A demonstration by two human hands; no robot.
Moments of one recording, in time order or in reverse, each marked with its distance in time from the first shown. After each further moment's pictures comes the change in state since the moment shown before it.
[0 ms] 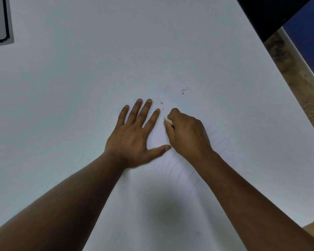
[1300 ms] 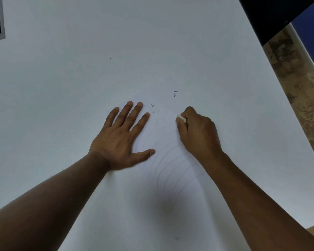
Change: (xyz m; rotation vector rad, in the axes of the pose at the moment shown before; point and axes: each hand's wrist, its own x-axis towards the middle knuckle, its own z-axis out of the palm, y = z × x) left_hand -0.001 0.001 -0.005 0.020 -0.027 0.014; right_hand 0.003 0.058 -0.024 0.073 -0.002 0.113
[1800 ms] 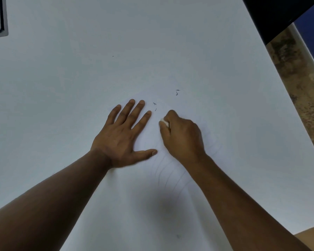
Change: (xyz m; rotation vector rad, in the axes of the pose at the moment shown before) left_hand 0.001 -0.001 0.001 0.000 -0.002 0.012; right_hand -0.007 -0.041 0.016 -0.009 -0.053 -0.072
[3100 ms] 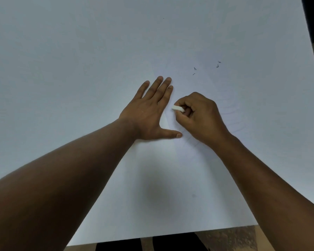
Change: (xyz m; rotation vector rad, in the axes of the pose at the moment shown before) left_hand -0.053 0.018 0.008 -0.059 -0.021 -0.125; right_hand -0.030 -0.025 0.003 0.211 -0.219 -0.230
